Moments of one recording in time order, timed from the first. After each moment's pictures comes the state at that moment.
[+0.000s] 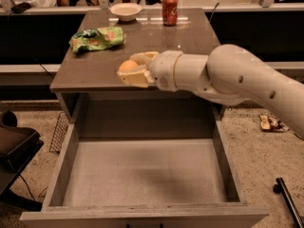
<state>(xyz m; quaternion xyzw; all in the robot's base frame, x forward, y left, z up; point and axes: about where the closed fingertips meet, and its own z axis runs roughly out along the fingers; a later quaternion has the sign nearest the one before) 0.599 0.047 0.906 -0.43 0.66 0.27 0.56</state>
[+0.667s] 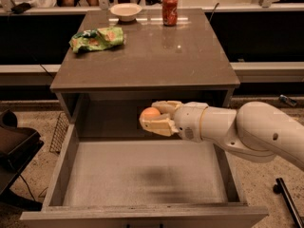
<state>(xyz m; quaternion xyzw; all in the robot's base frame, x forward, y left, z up) 0.508 -0.008 0.815 -0.38 0.71 0.30 0.51</state>
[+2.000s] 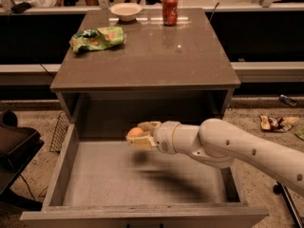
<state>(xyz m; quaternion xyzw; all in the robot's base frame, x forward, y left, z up) 0.534 0.039 0.700 -0.36 0.74 0.33 0.45</state>
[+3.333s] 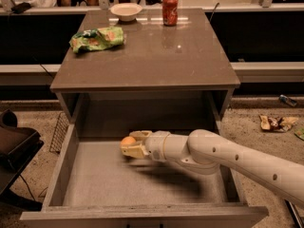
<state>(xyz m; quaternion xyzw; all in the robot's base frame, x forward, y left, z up) 0.538 0.070 0.645 -0.37 0.72 0.36 0.45</state>
